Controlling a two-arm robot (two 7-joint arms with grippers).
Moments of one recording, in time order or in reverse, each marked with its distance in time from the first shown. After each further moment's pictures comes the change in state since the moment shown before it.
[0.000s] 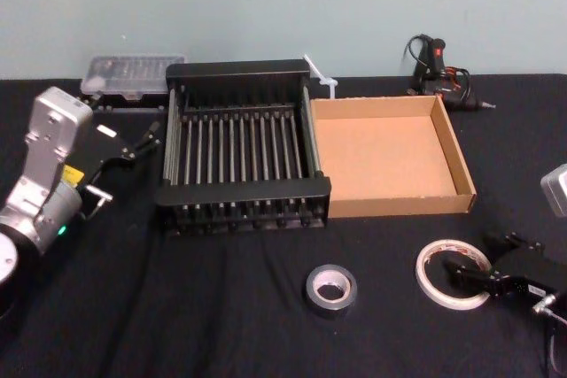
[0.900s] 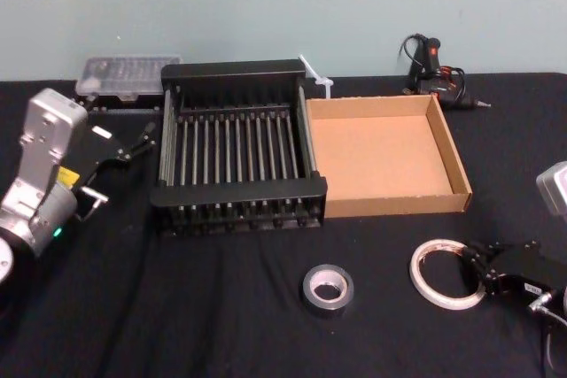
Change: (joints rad) left arm 0.000 0.000 0.000 0.000 0.000 0.000 0.000; right arm 0.000 0.000 0.000 0.000 0.001 0.000 -0.001
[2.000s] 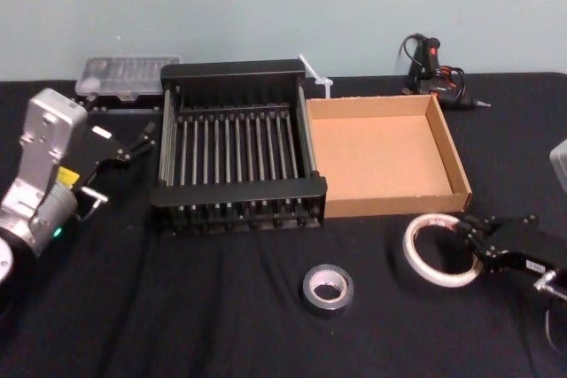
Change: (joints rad) left arm 0.000 0.000 0.000 0.000 0.000 0.000 0.000; right arm 0.006 0.030 0.023 -0.063 0.046 -0.032 0.044
